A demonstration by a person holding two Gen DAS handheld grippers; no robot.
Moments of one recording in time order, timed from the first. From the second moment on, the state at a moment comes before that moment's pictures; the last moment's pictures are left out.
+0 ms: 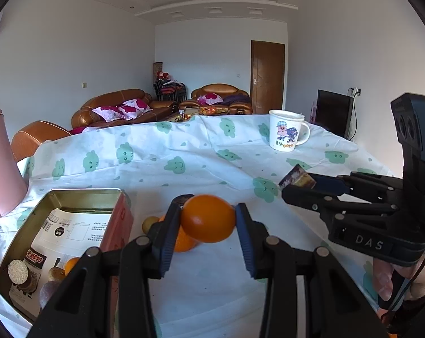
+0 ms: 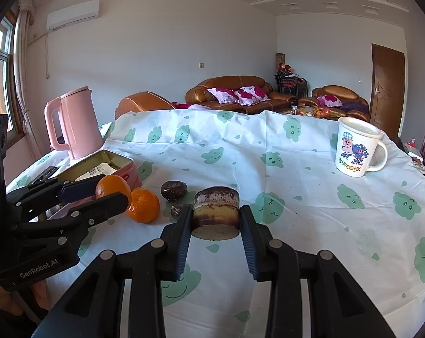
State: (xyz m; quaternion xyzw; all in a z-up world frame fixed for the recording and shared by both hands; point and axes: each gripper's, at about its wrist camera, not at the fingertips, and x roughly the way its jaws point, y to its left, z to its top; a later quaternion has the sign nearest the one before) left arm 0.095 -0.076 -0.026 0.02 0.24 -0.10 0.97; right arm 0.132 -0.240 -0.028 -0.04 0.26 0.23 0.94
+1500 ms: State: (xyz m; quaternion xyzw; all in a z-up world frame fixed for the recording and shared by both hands) left arm 0.065 -0.066 -0.012 0.02 0.16 -0.09 0.98; right arm 0.104 -0.227 -0.016 -0.07 0.19 0.23 0.95
